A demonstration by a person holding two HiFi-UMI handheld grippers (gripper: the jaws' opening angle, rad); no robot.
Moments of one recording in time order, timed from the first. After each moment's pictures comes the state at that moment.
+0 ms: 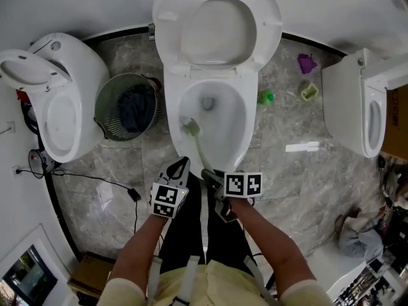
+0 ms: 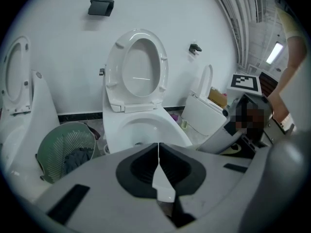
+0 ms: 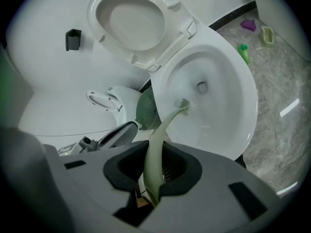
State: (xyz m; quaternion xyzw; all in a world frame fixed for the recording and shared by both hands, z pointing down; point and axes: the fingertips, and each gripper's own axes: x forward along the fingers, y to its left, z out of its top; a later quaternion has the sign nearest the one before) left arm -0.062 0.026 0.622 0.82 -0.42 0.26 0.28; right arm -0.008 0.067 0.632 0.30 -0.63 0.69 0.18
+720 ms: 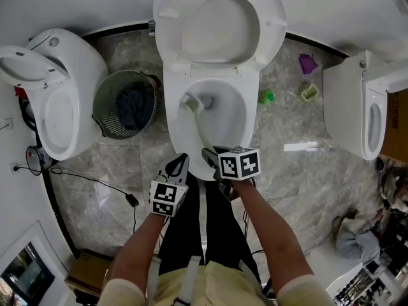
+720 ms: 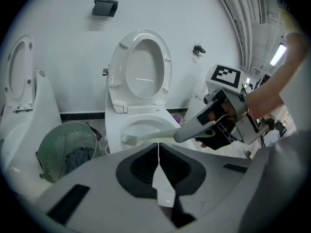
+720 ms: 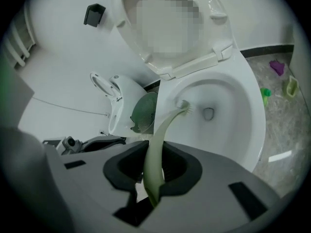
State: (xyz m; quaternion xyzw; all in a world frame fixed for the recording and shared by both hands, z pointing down) left arm -0.064 0.013 0.623 0.82 -0.43 0.26 0.28; right arm -0.009 -0.004 0.645 0.28 -0.72 0.57 0.26
